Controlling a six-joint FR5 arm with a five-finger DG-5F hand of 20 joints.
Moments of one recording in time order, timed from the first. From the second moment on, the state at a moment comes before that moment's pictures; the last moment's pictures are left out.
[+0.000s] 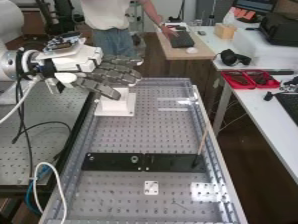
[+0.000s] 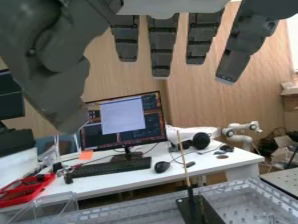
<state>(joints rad) 1.58 -1.48 -2.24 -2.49 -1.43 -0.65</state>
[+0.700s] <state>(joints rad) 1.49 -1.49 -2.13 -2.71 -1.56 -0.59</state>
